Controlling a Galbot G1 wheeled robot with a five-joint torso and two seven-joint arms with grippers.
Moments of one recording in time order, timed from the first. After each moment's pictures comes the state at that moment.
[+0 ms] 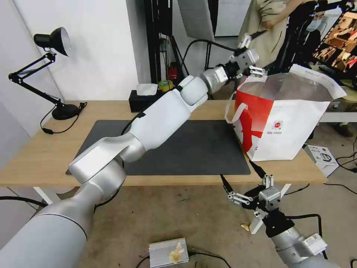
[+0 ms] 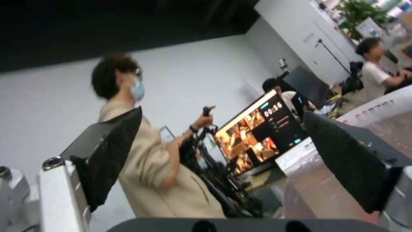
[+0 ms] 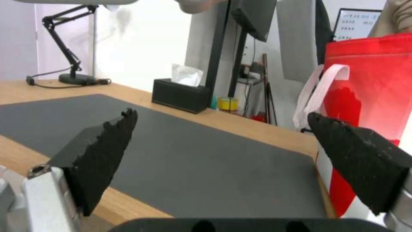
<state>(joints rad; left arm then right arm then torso) -0.15 -1.51 0.46 -0.98 -0.35 -0.39 0.17 -1.80 1.09 0.57 2.33 0.24 0.19 -0.10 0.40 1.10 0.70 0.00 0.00</state>
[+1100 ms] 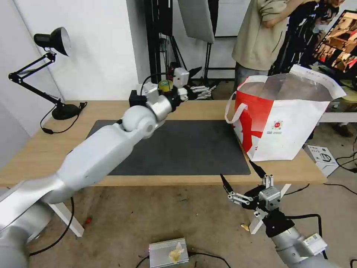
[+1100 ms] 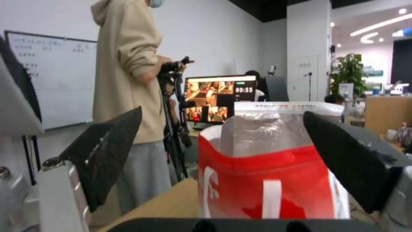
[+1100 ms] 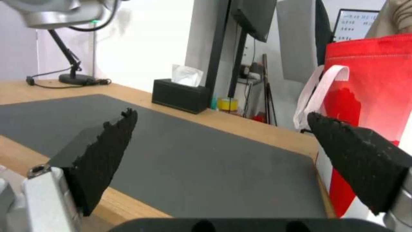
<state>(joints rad) 0.17 -0.99 0.36 -1.58 -1.02 -0.07 0.23 -1.80 1.09 0.57 2.33 0.24 0.19 -0.10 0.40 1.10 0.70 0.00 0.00</state>
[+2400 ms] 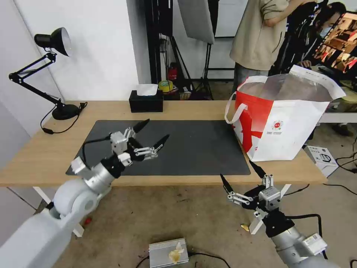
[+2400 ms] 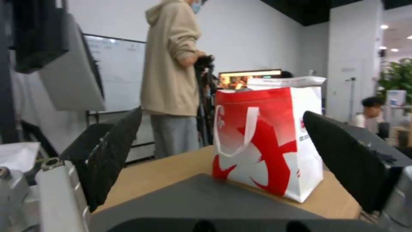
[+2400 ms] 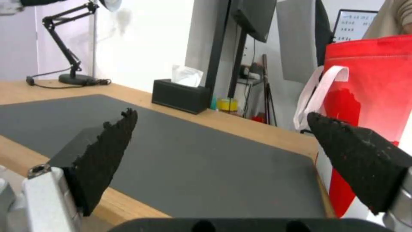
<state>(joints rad) 1.24 -0.88 -0.41 -2.09 -0.76 -0.15 0.37 -1.80 1.09 0.57 2.33 0.24 0.19 -0.10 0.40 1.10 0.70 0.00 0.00</state>
